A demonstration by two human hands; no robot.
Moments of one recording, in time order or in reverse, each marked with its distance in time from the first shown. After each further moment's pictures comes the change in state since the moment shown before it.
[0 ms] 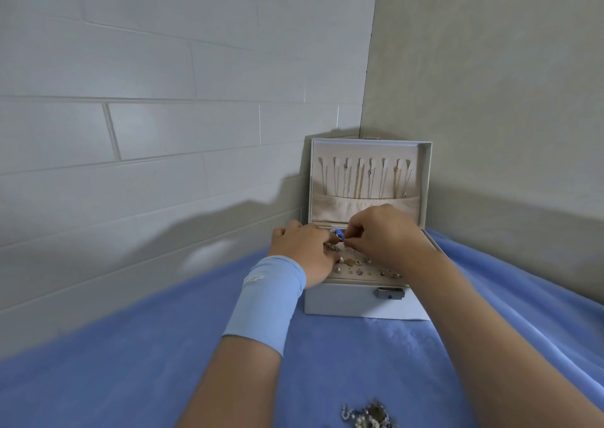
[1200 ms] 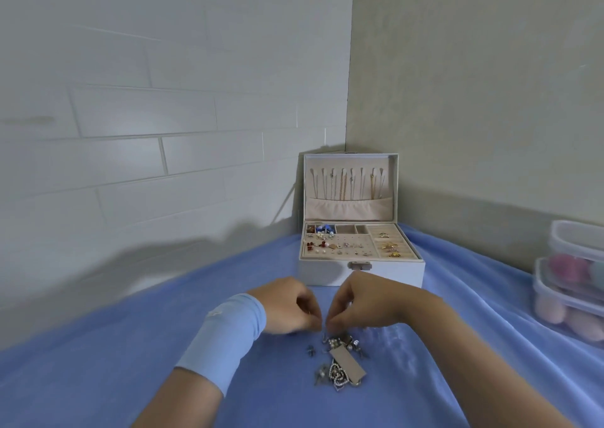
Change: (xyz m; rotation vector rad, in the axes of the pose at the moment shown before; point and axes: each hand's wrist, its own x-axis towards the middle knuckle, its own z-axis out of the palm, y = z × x) left_hand -0.135 0.011 -0.012 -0.249 -0.387 -0.006; right_hand -0.144 -0.027 -0.018 0.469 -0.577 -0.091
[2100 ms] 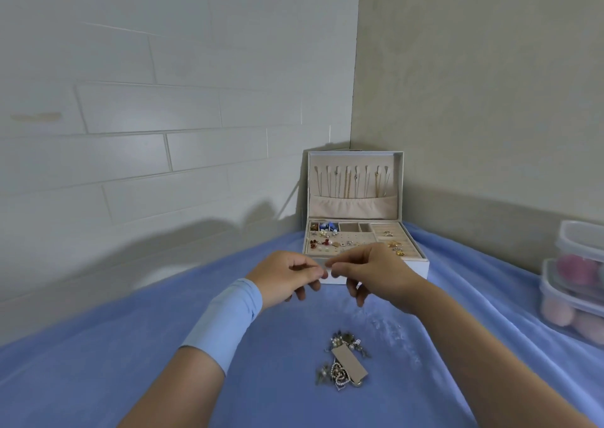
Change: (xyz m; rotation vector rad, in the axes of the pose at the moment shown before) left_hand 0.004 0.001 -0.010 -0.486 0.241 0.061; right_hand 0.007 0.005 -0.008 0.599 0.348 -0.114
